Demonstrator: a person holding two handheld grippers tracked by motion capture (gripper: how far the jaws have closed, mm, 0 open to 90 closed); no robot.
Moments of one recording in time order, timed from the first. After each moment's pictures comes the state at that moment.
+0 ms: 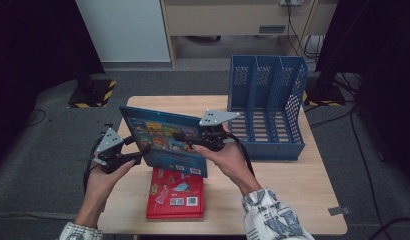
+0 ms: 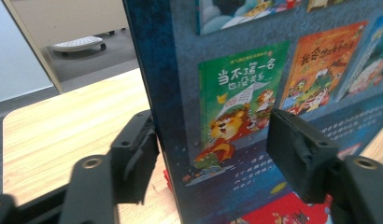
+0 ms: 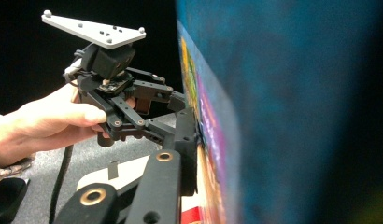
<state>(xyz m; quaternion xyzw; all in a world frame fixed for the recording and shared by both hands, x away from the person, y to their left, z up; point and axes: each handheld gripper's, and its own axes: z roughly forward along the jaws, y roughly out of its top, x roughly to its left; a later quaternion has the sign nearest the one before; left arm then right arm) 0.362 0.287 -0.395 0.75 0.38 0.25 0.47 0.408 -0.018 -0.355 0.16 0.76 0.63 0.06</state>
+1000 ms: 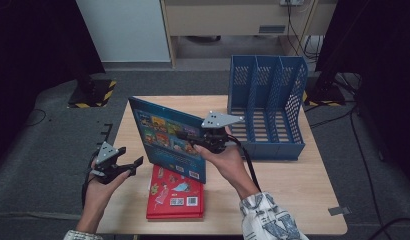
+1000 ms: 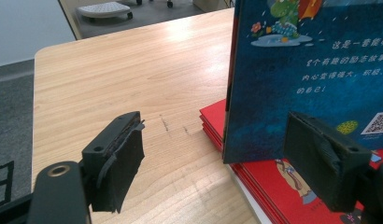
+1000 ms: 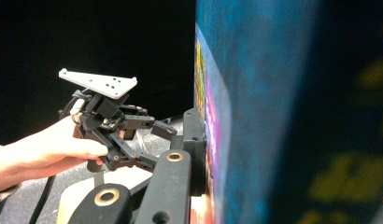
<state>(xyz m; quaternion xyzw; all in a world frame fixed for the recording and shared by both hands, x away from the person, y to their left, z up) 0.356 0.317 -0.451 0.74 0.44 0.26 0.43 0.402 -0.022 -0.358 0.19 0.74 0.64 0.08</state>
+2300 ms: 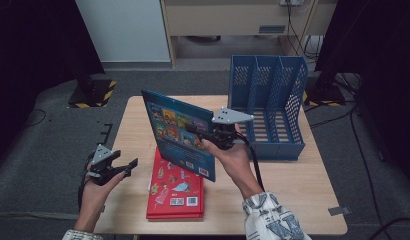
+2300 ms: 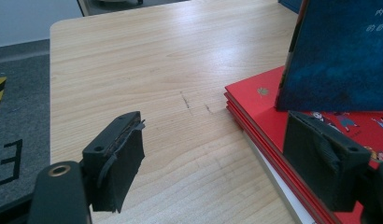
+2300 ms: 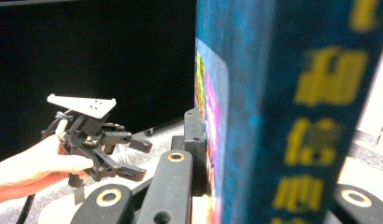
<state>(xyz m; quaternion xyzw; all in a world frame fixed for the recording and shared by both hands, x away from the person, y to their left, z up) 0.358 0.336 -0.468 0.73 0.47 0.25 0.42 0.405 -0.042 -0.351 0.23 0.72 0.64 0.11</state>
